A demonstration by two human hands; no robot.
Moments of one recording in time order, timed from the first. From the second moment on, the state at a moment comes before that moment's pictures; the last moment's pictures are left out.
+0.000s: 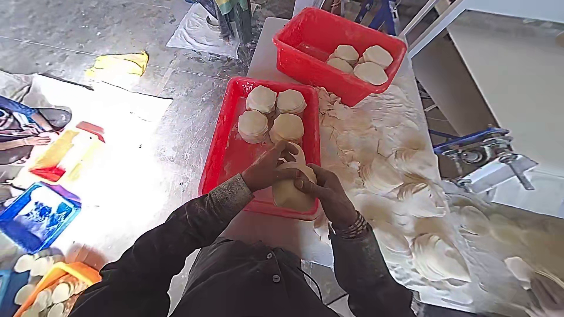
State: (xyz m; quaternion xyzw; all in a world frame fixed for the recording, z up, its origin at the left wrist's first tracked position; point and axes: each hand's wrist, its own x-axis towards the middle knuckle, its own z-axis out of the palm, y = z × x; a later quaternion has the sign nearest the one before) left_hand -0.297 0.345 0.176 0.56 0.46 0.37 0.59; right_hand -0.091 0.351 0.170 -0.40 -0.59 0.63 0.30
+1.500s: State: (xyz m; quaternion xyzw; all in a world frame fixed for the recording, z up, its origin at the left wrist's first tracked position) left_hand -0.180 0.249 0.090 0.56 0.44 0.26 0.66; right_hand 0.061 0.355 0.083 -0.52 -0.73 0.40 -0.17
